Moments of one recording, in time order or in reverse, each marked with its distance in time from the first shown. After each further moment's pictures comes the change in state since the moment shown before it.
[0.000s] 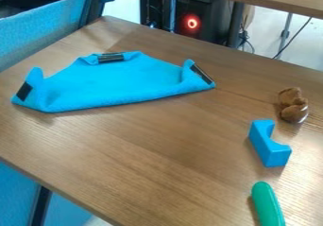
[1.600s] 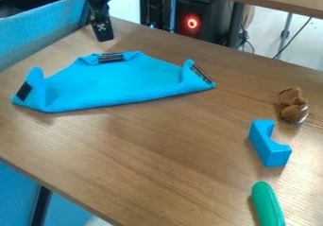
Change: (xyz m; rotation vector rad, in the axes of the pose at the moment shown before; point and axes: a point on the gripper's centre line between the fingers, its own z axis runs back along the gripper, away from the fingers) arm 0.020 0.053 -0.073 0.249 -0.220 -0.406
